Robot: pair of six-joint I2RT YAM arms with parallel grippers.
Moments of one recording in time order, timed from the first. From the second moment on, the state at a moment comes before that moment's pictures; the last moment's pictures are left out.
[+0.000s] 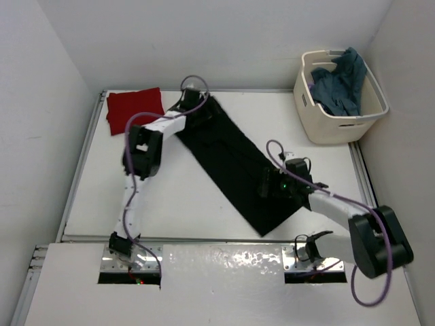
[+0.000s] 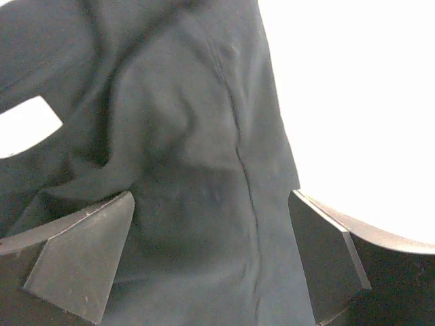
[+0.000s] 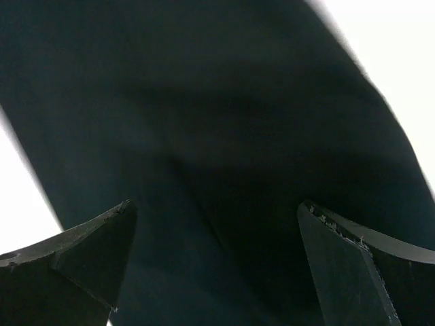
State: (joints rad) left arm -0.33 2.27 1.67 -0.14 0.02 -0.74; right arm 0.26 1.28 0.40 0.02 -0.12 0.35
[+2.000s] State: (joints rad) left arm -0.66 1.28 0.64 -0.41 0.21 -0.83; right arm 0.60 0.99 0.36 -0.54 -0.35 0.22
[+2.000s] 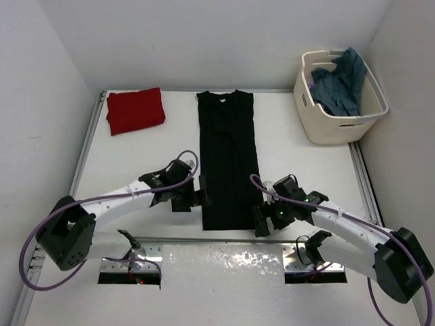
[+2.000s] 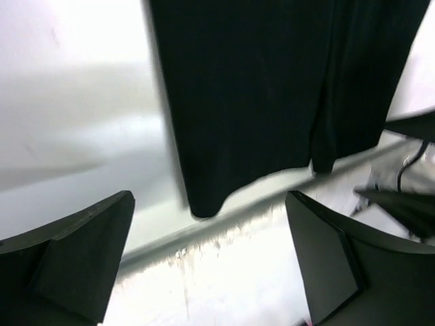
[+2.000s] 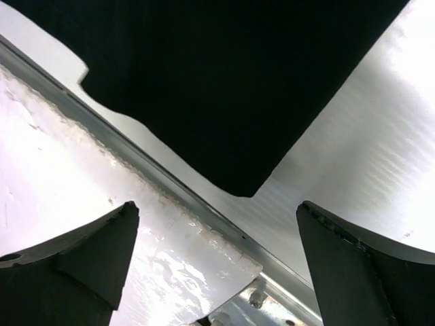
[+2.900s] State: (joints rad) left arm -0.80 1.56 0.61 -0.24 0.44 -0.83; right arm 0.60 1.07 0.30 -0.34 -0.26 0.32
